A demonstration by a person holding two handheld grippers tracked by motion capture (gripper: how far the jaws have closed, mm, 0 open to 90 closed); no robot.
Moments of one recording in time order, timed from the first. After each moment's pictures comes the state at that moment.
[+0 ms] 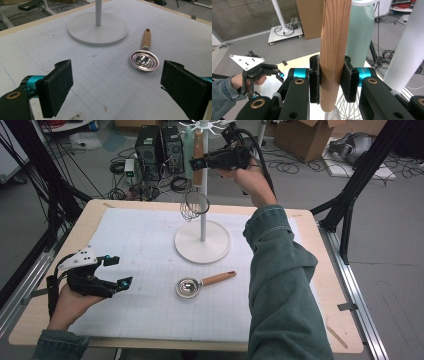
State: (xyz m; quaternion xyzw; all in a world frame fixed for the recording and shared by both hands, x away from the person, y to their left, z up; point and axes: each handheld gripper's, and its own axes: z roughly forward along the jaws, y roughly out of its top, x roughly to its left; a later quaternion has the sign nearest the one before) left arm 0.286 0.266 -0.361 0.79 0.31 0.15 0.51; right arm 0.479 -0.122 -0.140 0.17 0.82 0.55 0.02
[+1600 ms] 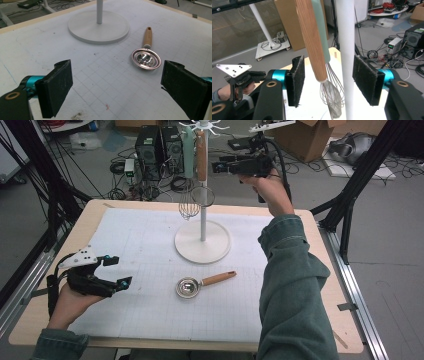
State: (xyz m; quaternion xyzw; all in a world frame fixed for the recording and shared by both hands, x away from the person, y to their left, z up) left arm 0.289 0.269 -0.364 0.79 0.31 0.15 0.51; right arm 0.476 -0.176 -0.160 0.24 0.78 0.58 0.04
